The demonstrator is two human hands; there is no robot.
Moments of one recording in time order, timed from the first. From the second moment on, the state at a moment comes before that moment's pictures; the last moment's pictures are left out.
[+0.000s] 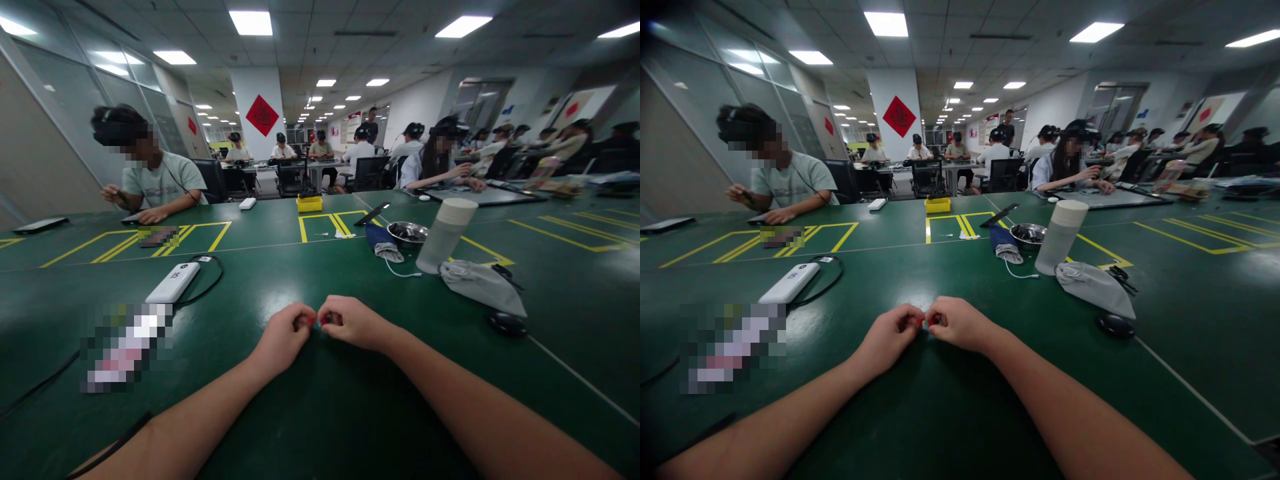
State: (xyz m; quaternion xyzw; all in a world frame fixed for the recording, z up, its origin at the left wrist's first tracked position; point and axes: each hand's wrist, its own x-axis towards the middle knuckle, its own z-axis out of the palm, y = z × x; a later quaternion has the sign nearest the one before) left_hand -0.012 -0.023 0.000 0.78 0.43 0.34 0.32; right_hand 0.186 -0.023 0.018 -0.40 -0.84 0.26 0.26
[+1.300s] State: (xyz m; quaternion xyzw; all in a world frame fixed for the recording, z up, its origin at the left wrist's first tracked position) left_hand -0.012 -0.018 0.000 0.68 0.46 0.38 0.43; right_hand 0.178 -0.023 0.007 -0.40 -0.74 0.41 0.35
